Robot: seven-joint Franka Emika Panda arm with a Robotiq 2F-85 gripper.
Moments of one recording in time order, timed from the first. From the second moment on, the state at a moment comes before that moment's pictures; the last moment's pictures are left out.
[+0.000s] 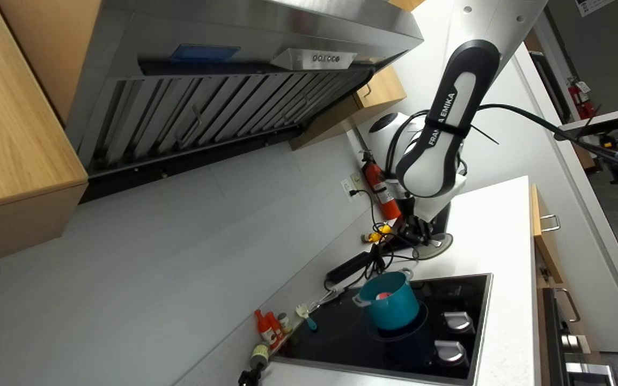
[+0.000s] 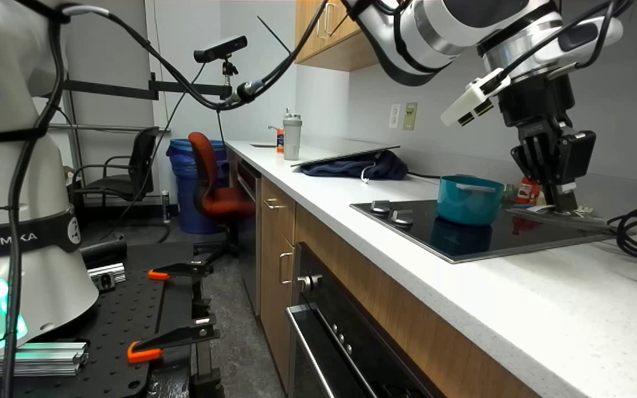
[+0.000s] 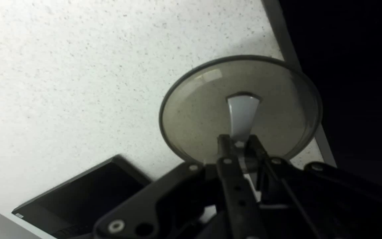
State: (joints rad) arm -0.01 0.38 -0.31 -1.89 -0.29 2.58 0.44
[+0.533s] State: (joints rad) arm -0.01 0.39 -0.31 -1.89 -0.29 2.58 0.44
